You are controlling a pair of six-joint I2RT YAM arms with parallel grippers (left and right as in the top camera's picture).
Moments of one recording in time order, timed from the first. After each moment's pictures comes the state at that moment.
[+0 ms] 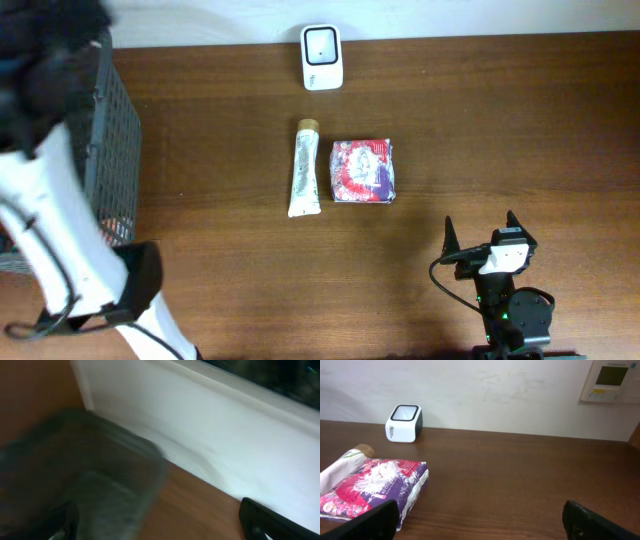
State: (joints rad) left arm 0.12 2.04 3.04 -1.52 -0.28 -0.36; right arm 0.03 0.01 0.01 -0.08 0.00 -0.05
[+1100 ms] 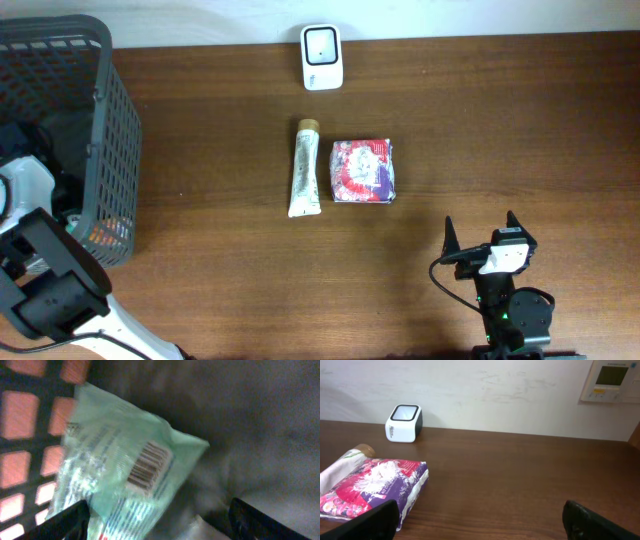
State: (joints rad) left arm 0.58 2.04 1.51 -0.79 -0.40 0.11; right arm 0.03 0.01 0.01 -0.08 0.00 -0.05
